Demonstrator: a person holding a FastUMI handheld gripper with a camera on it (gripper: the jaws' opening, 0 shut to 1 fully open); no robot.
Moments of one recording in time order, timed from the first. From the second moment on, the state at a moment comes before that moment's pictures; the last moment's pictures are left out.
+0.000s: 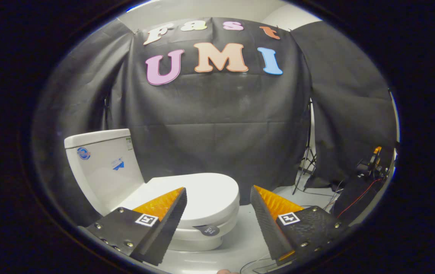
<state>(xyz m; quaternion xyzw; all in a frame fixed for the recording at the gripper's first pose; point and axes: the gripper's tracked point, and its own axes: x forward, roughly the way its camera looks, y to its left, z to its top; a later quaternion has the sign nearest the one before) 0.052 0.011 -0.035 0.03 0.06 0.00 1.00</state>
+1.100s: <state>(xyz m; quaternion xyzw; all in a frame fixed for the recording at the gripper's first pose) 0.105 0.016 -0.204 0.27 0.29 -0.07 0.91</state>
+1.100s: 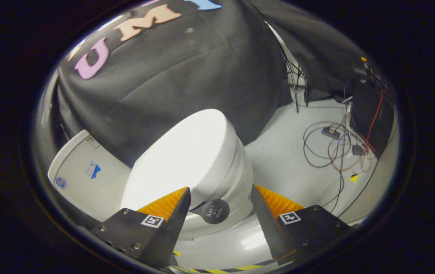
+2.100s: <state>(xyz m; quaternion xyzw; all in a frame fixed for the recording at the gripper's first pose) 0.108 0.026 -0.227 0.46 0.30 -0.01 0.84</state>
